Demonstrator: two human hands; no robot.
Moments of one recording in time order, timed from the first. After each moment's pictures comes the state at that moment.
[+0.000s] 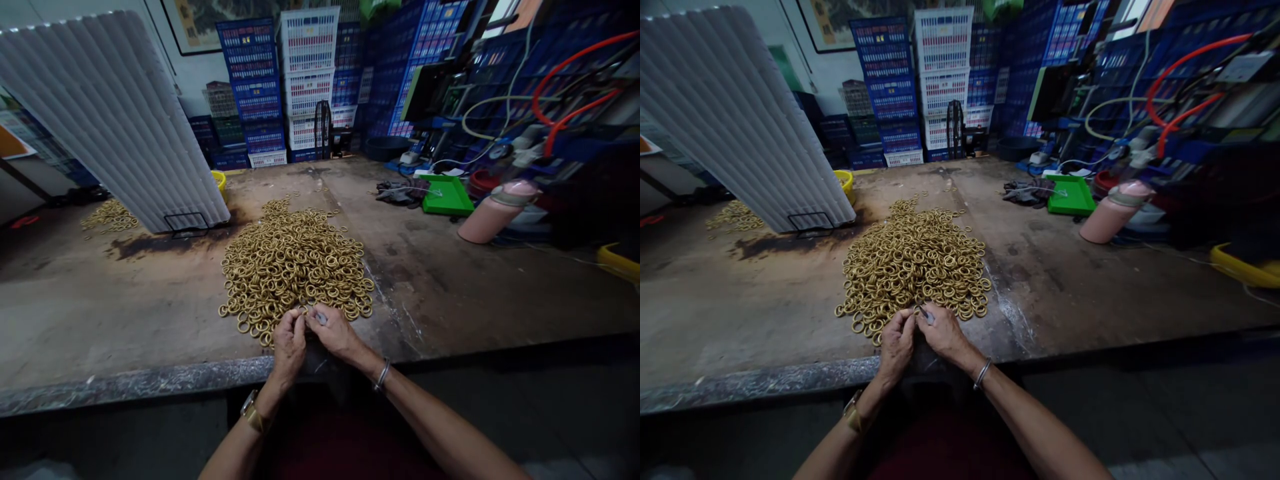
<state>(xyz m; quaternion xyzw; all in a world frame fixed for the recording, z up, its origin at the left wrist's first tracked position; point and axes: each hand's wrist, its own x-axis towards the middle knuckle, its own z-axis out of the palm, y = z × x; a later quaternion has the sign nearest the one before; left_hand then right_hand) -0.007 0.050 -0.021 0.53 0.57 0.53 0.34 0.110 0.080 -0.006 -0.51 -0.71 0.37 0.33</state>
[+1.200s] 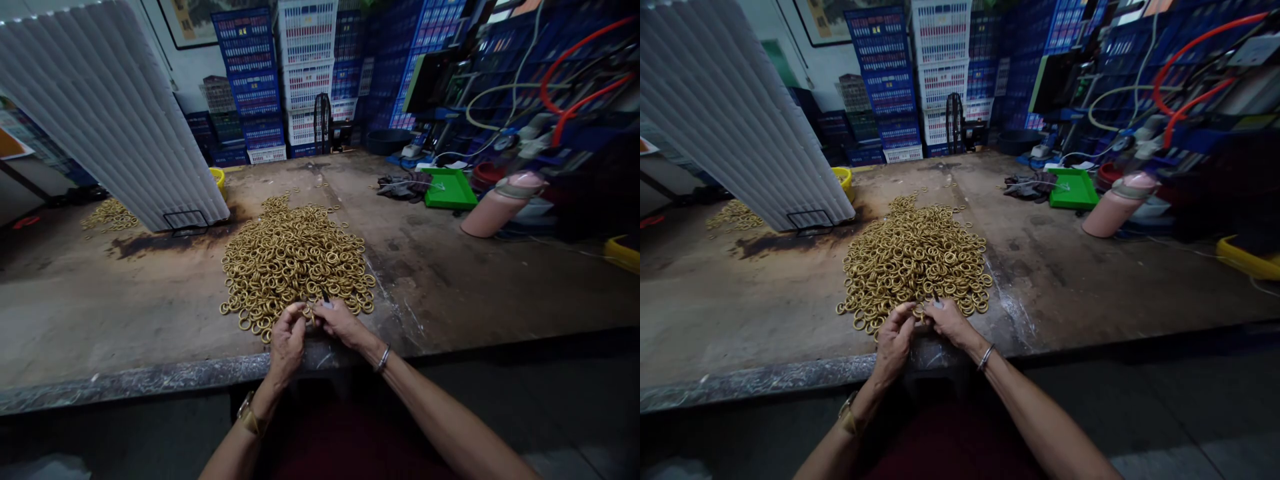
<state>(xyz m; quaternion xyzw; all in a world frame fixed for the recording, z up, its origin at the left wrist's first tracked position) -0.011 0.046 -0.015 0.46 0.53 0.56 0.44 0.114 0.091 -0.012 -0.49 -0.48 0.65 0.33</state>
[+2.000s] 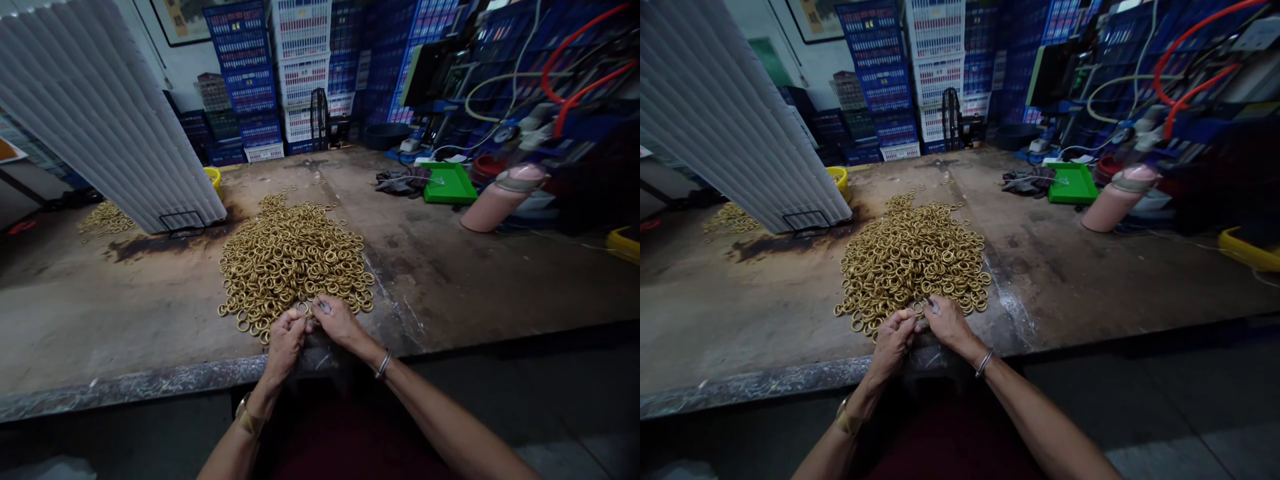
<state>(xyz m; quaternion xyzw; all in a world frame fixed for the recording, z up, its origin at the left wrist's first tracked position) -0.014 0.049 -0.018 0.37 0.55 0.49 0.57 0.117 0.093 -0.019 -0.54 -0.70 0.34 0.33</state>
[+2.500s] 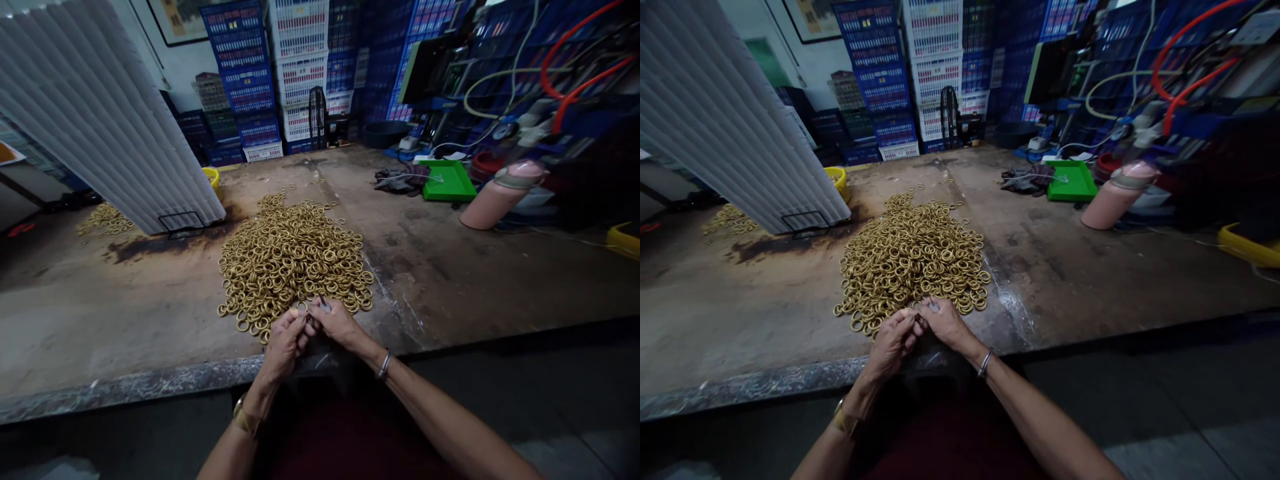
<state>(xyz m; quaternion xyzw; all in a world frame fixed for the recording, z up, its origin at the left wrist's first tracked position) -0.015 0.046 -0.002 0.37 0.48 0.46 0.65 0.112 0.086 -0.010 -0.49 -0.58 0.54 0.37</state>
